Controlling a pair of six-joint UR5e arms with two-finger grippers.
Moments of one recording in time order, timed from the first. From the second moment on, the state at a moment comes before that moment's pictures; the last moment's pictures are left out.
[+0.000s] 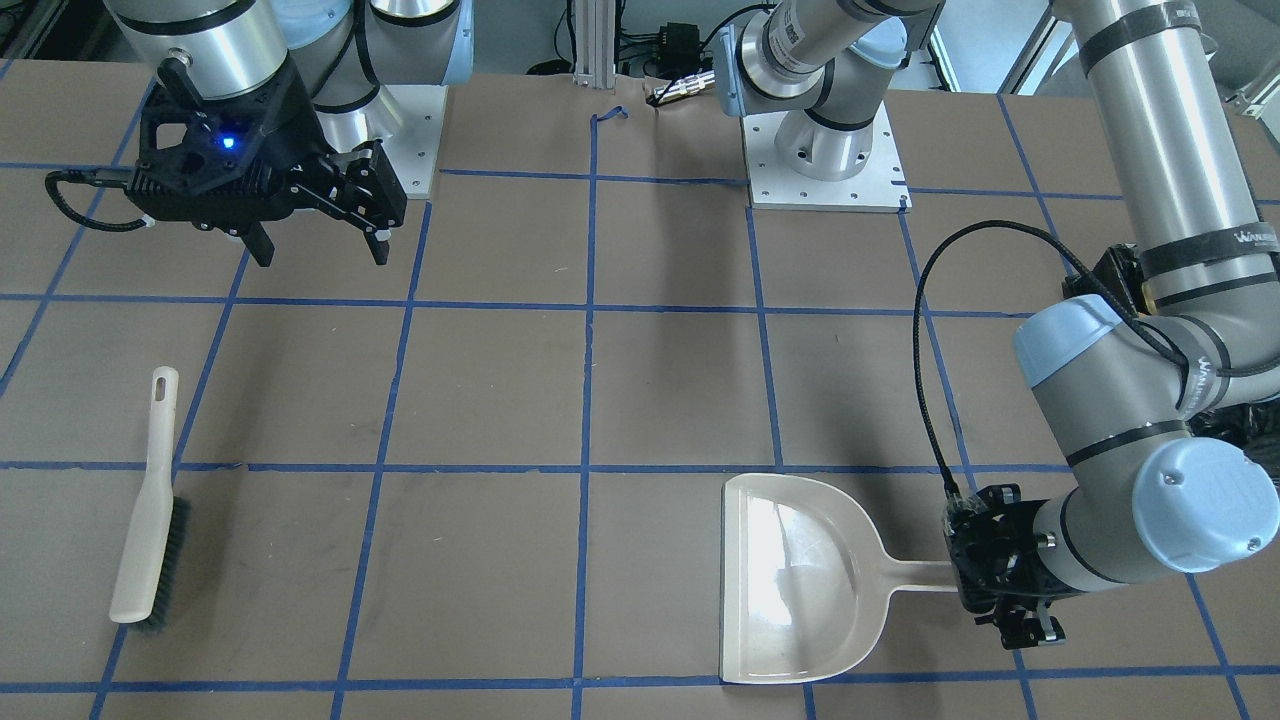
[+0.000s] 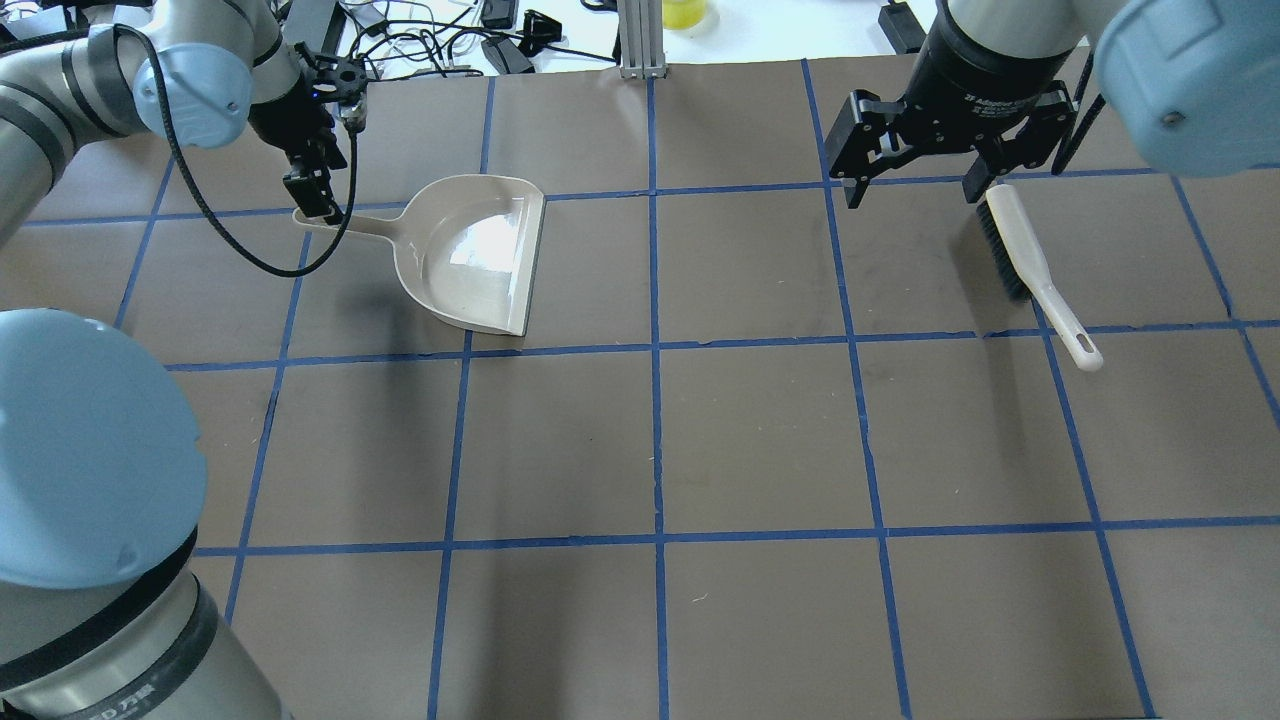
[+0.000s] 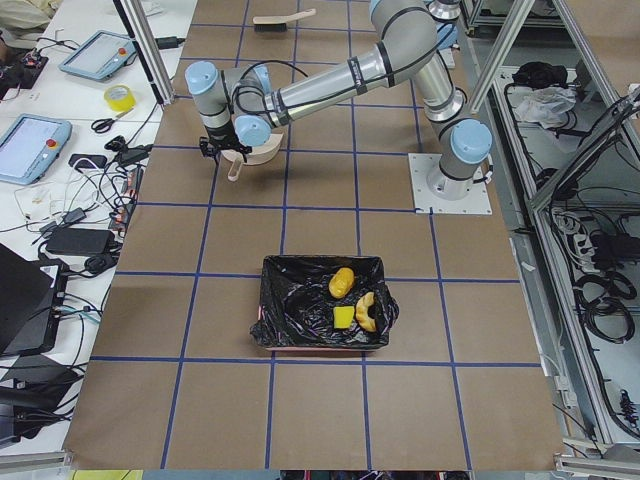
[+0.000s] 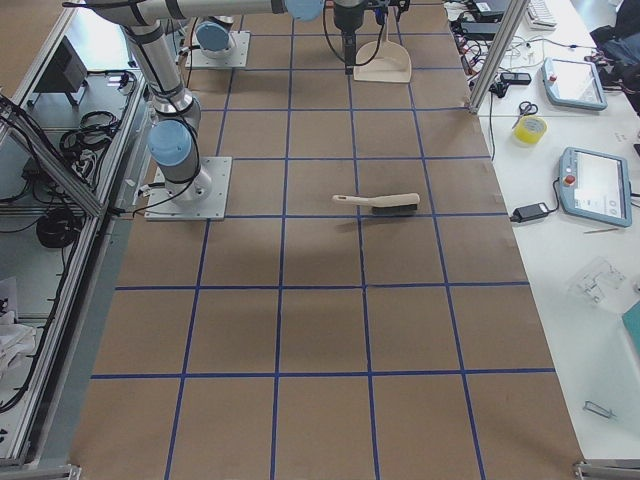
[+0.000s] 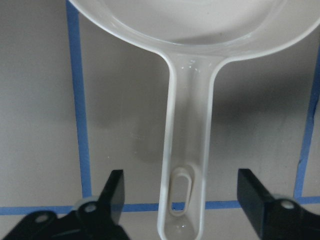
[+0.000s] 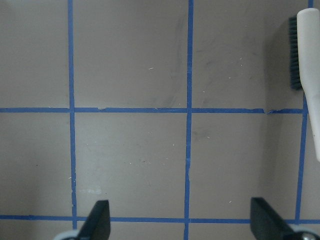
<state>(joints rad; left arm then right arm) -1.43 -2.13 -1.30 -1.28 1.58 1.50 1.62 -1.57 1.52 -1.60 -1.56 0.04</state>
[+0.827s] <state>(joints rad) -1.54 -1.83 -1.32 -1.55 1.56 0.86 1.62 -1.56 1.51 -1.57 -1.58 0.07</state>
